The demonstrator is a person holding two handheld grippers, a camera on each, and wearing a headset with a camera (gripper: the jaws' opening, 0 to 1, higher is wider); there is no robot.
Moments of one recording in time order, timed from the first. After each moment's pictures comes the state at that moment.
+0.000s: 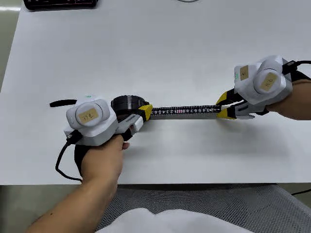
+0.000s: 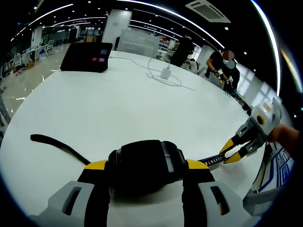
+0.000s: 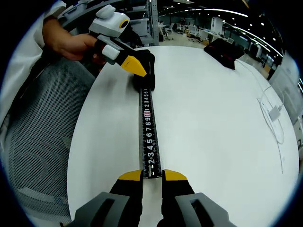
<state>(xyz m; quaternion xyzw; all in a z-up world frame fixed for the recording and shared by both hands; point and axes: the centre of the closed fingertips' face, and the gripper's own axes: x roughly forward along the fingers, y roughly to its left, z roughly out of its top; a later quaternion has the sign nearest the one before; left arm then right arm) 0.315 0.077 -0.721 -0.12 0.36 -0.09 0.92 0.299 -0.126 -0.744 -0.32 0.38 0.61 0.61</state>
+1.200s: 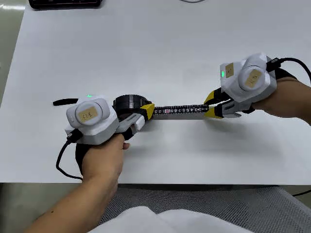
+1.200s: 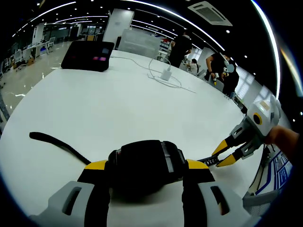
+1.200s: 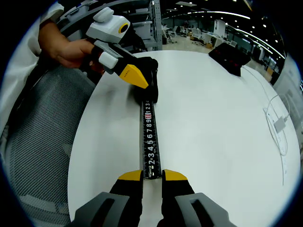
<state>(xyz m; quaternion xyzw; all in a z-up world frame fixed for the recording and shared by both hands) 0.315 0.079 -0.721 -0.13 0.36 -0.09 0.92 0.301 -0.093 -0.740 -0.31 0.37 0.63 0.61</state>
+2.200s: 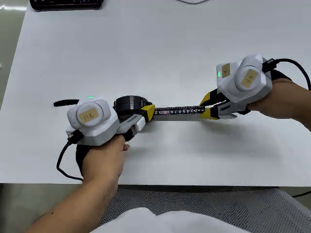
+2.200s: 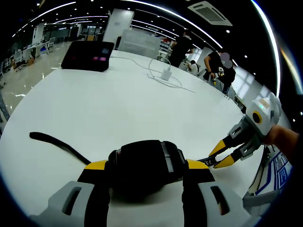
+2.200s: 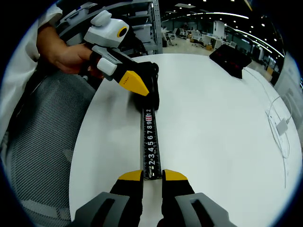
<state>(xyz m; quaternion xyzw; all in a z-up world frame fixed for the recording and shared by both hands) 0.316 0.079 -0.721 -0.13 0.36 -0.09 0.92 0.299 -0.077 -0.738 -0.30 0.36 0.64 0.61</state>
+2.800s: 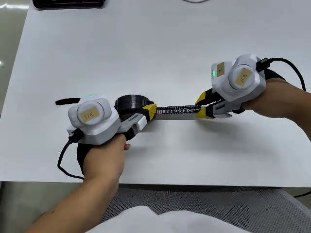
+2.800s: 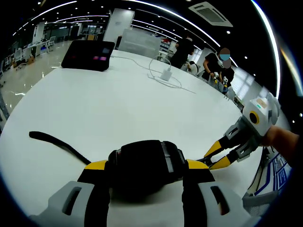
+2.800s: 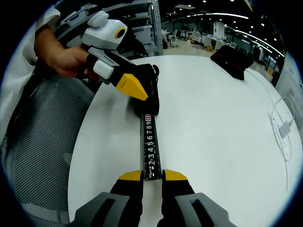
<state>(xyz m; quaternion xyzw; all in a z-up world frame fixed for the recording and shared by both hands) 0.315 0.079 -0.721 -0.14 0.36 -0.09 0.92 0.301 -0.065 -0.741 -0.29 0.36 0.64 0.61</state>
